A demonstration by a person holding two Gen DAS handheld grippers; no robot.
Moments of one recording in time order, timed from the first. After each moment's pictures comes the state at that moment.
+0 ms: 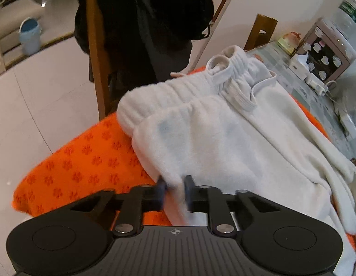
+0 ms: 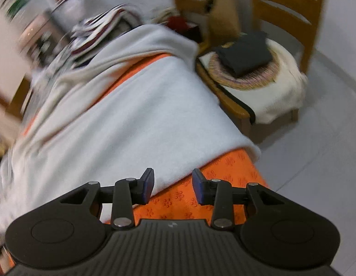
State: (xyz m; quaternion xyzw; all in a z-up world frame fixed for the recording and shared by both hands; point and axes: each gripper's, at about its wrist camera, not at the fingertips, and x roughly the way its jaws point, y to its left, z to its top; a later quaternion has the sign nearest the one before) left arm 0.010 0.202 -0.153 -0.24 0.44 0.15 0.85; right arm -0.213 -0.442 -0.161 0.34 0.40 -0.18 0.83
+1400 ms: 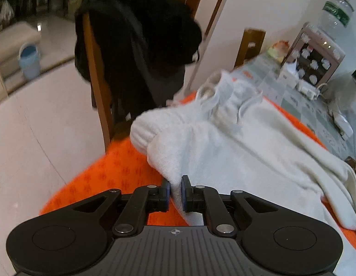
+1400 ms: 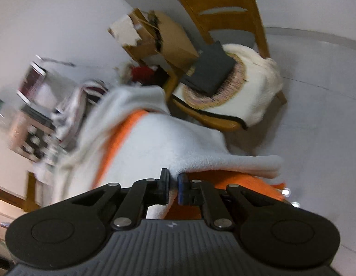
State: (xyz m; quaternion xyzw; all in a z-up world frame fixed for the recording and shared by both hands) left arm -0.007 0.203 -0.111 -0.21 0.43 0.14 0.87; right arm -0.253 -0.469 -0.162 0.48 0.27 -0.28 0.79
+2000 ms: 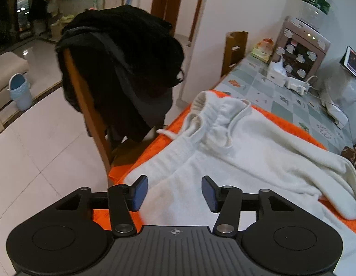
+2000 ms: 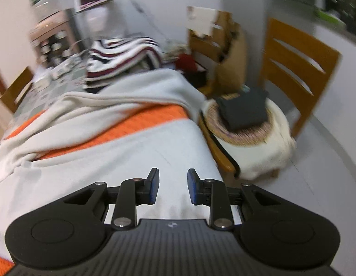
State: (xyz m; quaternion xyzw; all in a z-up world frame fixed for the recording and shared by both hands) left arm 0.024 0.199 -0.062 -0.14 0.41 0.11 0.89; right arm -0.164 -0.432 -0.085 0.17 0.38 -0.18 0.89
